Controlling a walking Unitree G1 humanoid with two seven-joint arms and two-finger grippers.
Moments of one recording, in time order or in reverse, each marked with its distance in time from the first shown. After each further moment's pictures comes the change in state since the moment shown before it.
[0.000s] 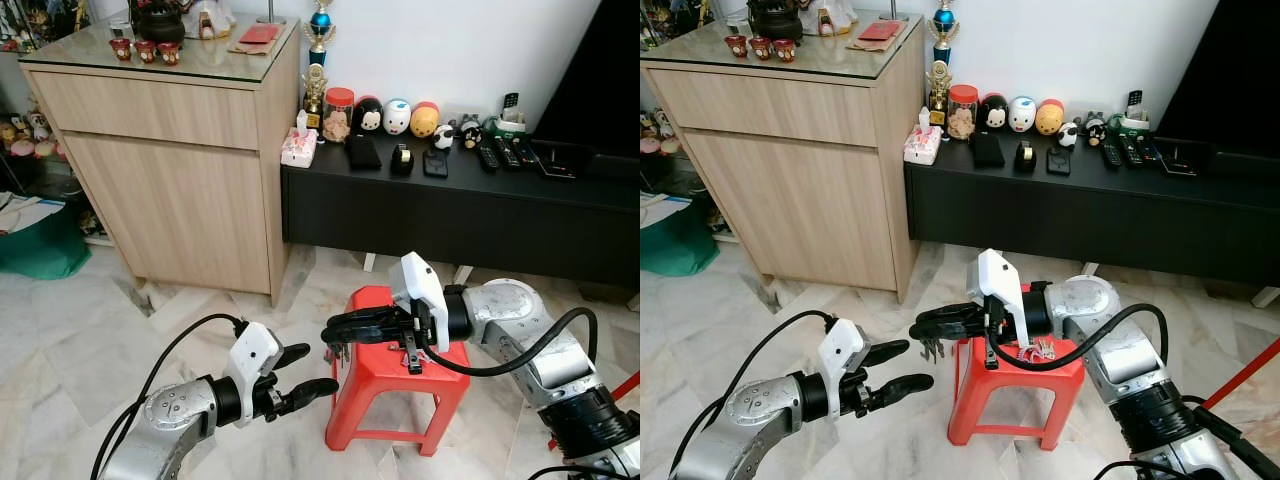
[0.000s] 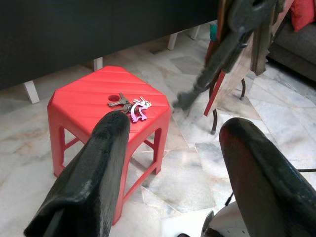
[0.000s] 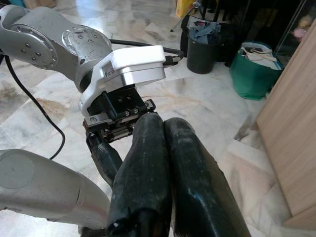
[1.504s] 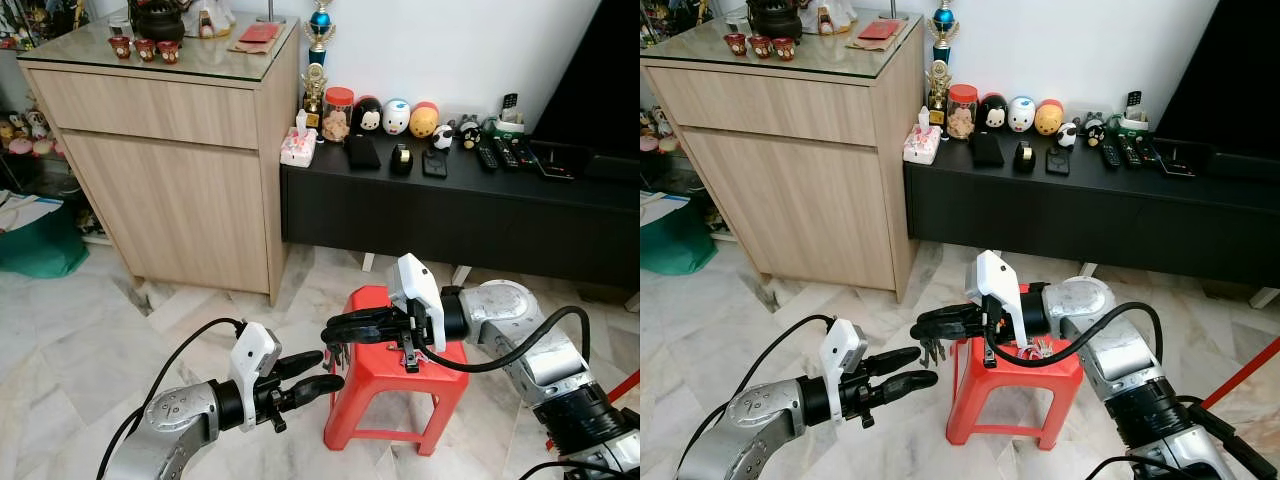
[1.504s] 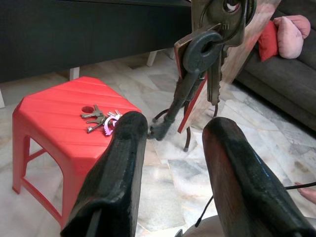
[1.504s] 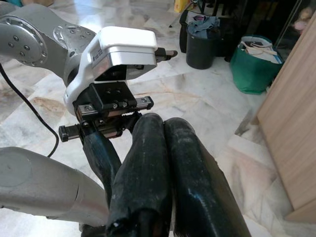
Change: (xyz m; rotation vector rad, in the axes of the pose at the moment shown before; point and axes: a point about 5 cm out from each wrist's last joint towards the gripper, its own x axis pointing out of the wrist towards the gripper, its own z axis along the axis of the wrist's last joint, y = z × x) left arm 0.001 -0.006 0.001 -0.111 -0.074 -0.069; right arm 0.003 -0.004 -0.006 0.018 0.004 -0.006
